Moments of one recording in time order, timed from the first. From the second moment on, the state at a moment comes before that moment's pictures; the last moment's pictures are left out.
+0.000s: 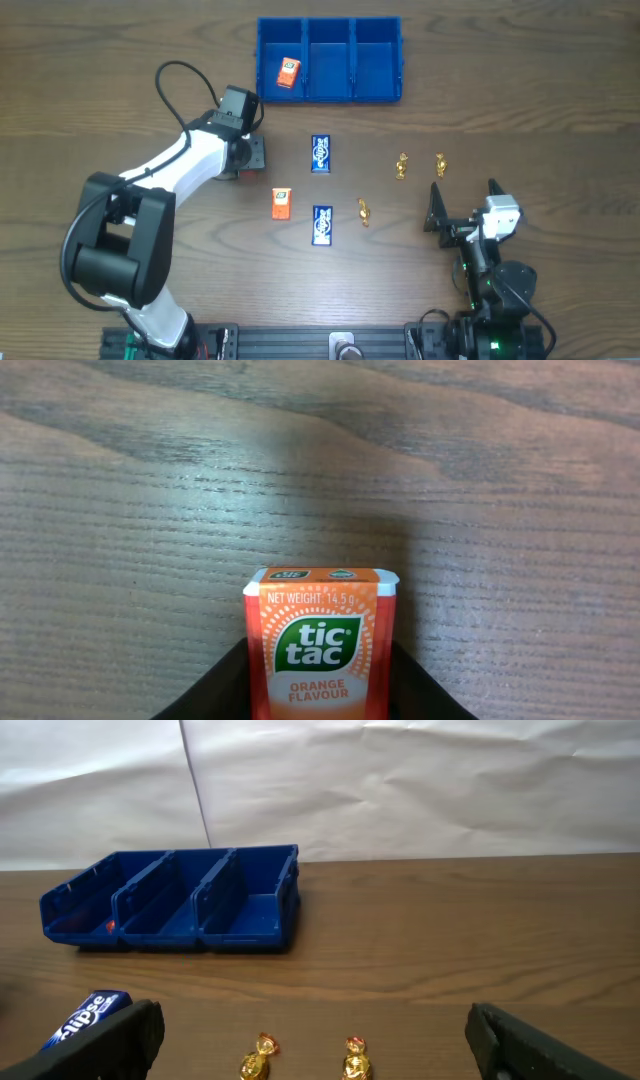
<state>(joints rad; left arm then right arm) -0.31 1.86 1.06 -0.48 -0.07 -0.35 -0.01 0.01 0.01 -0.07 -0.10 0.07</state>
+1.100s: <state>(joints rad) -0.36 2.24 2.23 -0.94 -0.17 -0.35 -0.01 0.01 0.01 -0.07 -0.10 0.07</state>
